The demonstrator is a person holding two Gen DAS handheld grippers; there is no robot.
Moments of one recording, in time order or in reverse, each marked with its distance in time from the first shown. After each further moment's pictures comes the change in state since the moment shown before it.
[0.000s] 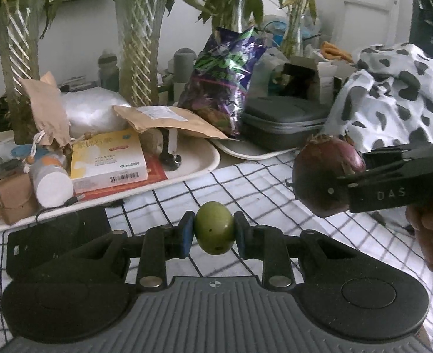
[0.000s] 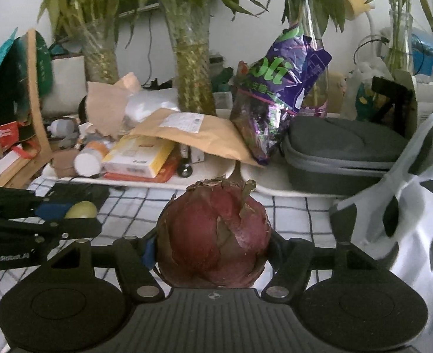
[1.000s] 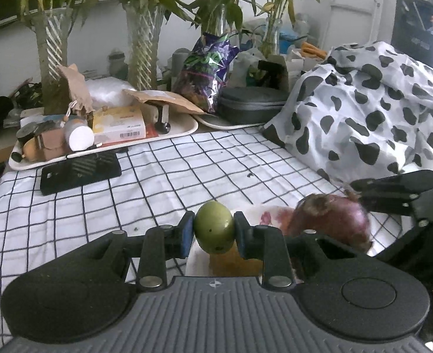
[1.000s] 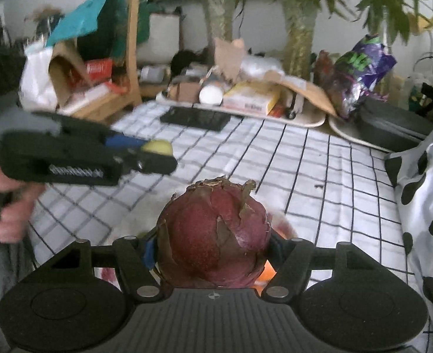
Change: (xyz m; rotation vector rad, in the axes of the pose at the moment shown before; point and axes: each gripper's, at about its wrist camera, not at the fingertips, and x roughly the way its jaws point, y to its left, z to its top) left arm -0.115 -0.047 -0.067 -0.037 0.007 0.012; right arm -0.124 0.100 -0.099 -0.220 0.113 0.181
